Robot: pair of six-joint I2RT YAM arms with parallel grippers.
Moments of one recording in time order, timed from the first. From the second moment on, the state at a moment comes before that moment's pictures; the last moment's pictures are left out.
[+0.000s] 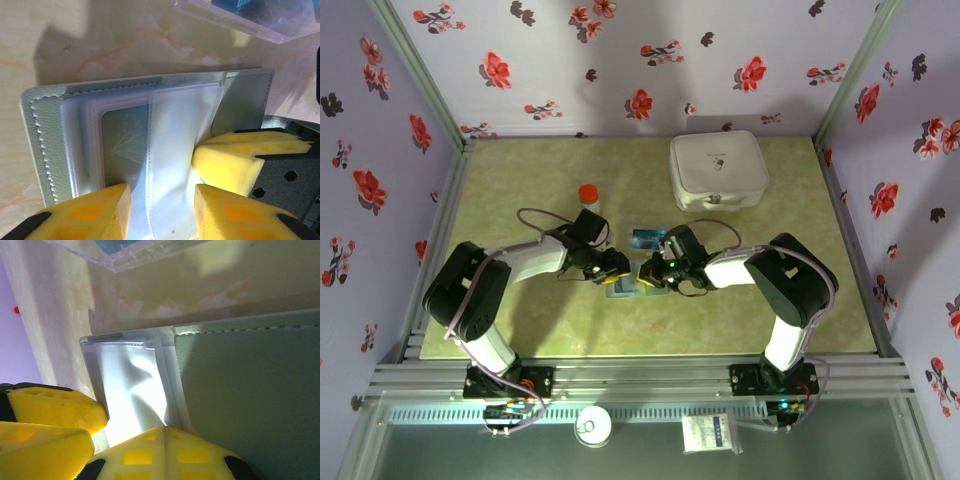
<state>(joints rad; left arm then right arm) -0.63 1.67 0.89 -0.33 0.44 -0.81 0.68 1.78 0.71 0.26 -0.52 1.06</state>
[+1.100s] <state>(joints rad) -0.65 1.67 0.90 -0.34 0.41 -0.85 0.68 1.78 0.66 0.36 -0.53 1.09</state>
